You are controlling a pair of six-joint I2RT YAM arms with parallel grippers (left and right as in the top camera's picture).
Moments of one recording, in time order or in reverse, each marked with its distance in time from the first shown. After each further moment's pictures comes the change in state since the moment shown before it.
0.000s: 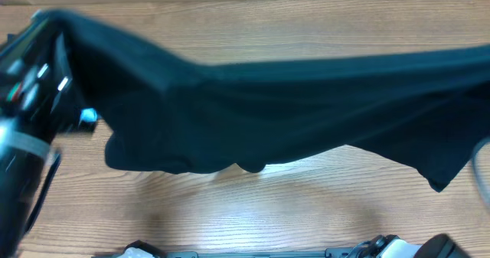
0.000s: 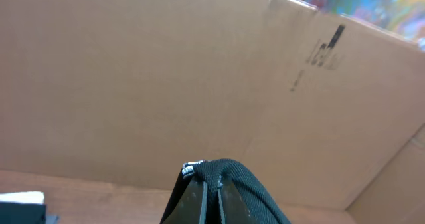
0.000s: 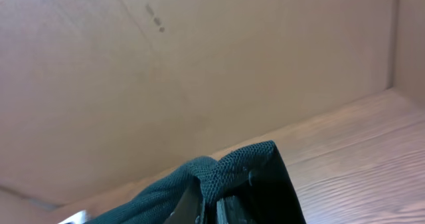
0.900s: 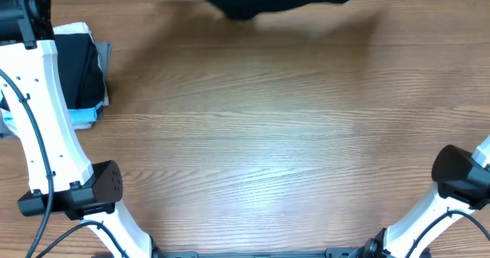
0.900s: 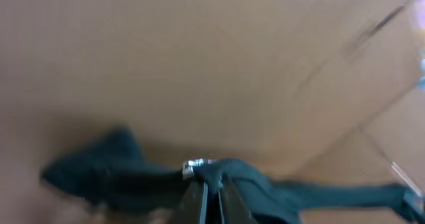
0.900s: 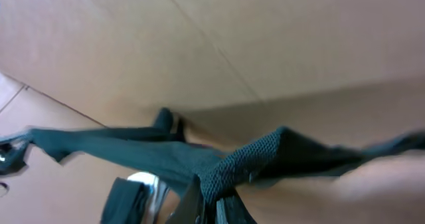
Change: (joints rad) left arm 0.603 0.599 -0.016 0.483 0.997 -0.172; right arm 0.397 0.595 -0.021 0.584 -0.166 0.140
